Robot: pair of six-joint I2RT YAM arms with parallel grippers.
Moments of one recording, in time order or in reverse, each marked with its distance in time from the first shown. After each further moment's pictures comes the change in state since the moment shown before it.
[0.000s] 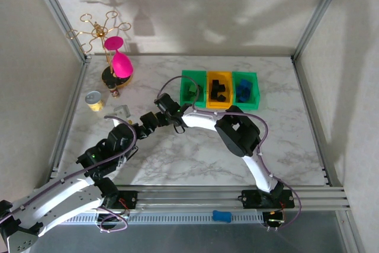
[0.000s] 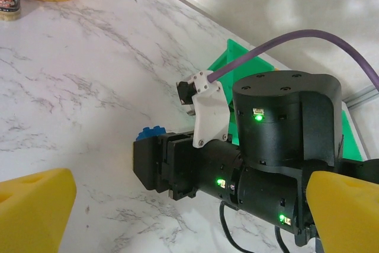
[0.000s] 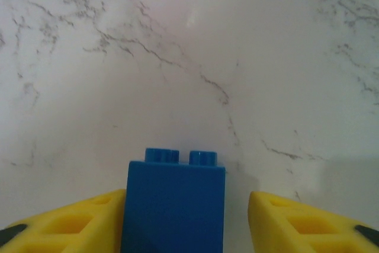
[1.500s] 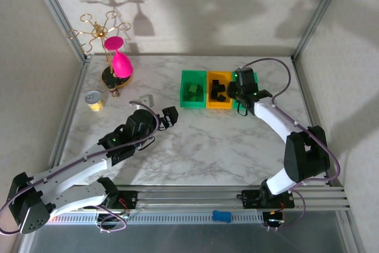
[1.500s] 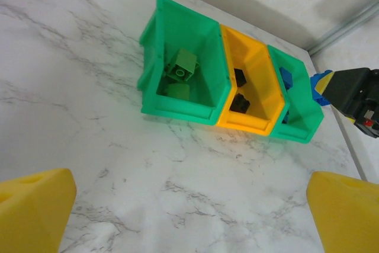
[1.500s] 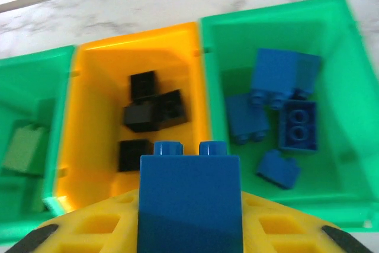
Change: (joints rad) left arm 0.003 0.323 0.115 0.222 0.226 0.096; right arm -0.593 -0.681 -0.479 -0.040 0.072 0.076
